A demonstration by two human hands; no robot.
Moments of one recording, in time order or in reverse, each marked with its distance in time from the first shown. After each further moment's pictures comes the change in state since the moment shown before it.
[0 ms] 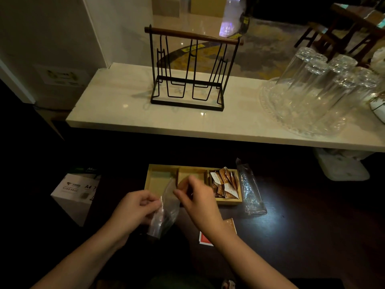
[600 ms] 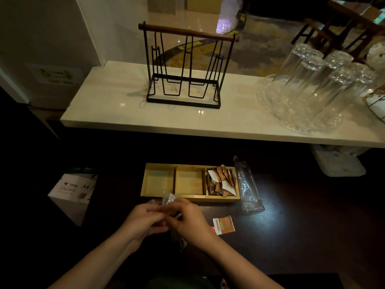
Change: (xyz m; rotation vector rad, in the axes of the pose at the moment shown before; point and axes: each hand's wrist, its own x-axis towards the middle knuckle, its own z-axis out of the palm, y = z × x) left_hand 0.010 -0.028 0.033 -0.323 -0.045 -0.278; right_hand -0.023 0.018 0.026 0.099 -0.295 0.073
